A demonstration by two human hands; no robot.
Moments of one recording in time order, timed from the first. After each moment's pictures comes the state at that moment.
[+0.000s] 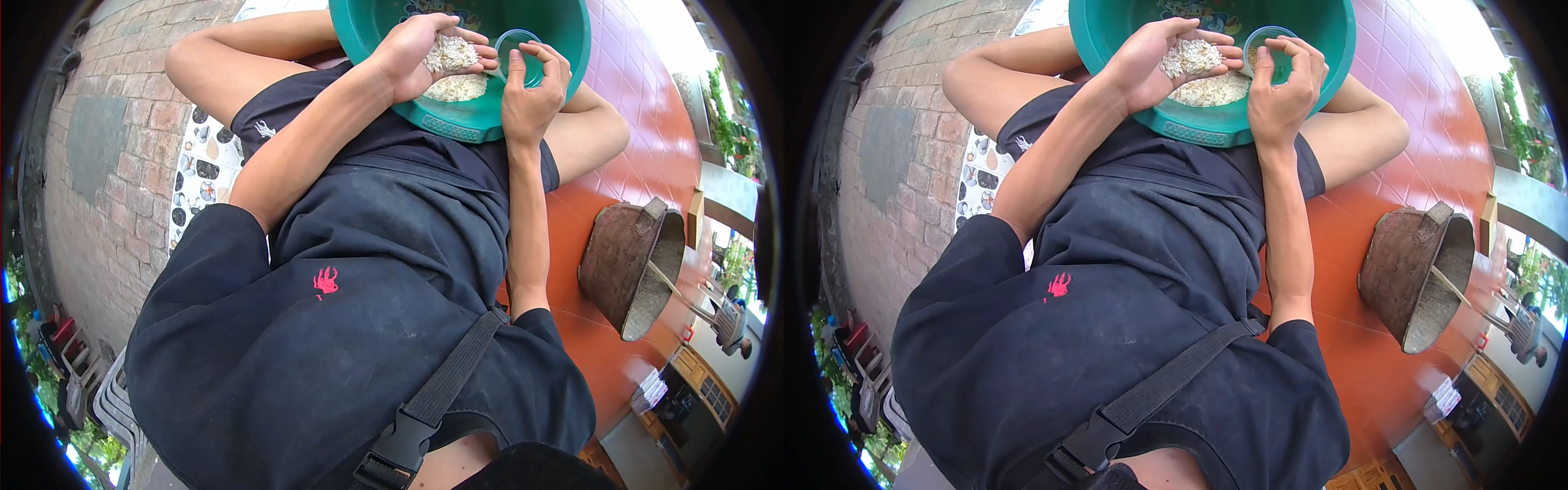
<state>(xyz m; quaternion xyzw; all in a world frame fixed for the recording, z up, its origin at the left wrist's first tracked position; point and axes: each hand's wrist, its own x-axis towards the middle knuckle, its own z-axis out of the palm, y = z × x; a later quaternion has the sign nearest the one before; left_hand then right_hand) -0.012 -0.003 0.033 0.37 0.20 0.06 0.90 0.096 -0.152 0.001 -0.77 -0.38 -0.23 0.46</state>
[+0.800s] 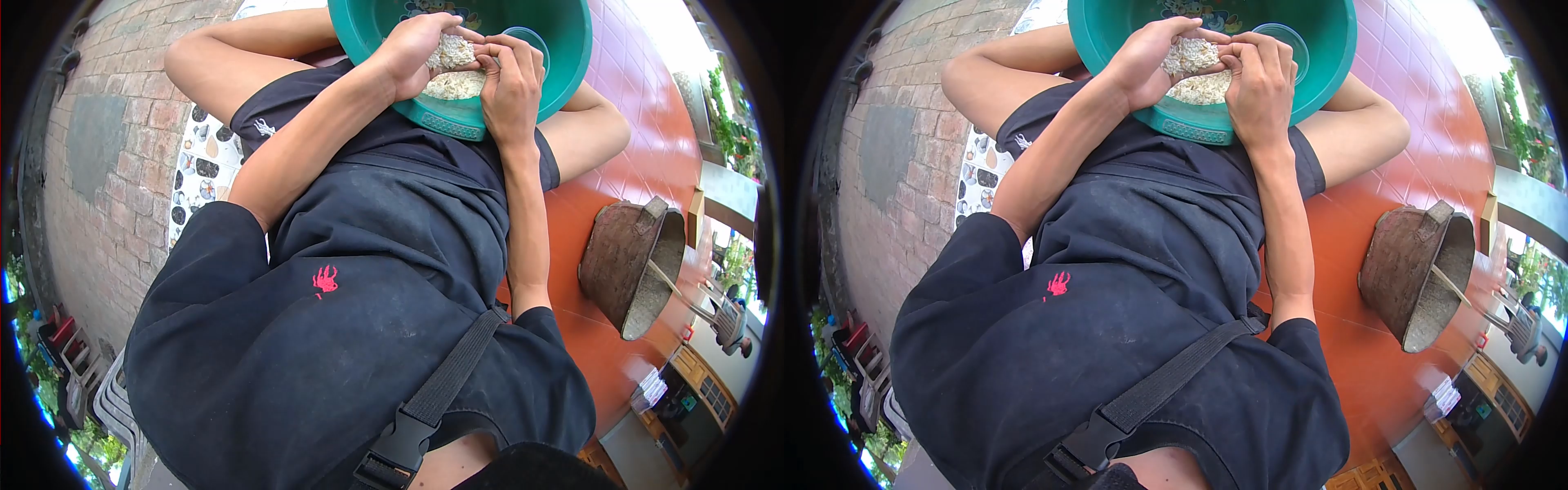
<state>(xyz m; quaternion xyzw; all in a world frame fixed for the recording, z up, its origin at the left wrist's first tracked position) -0.009 -0.004 0.023 0.39 0.19 0.09 0.90 0.085 -0.146 0.003 -0.76 -0.52 -0.23 0.32</state>
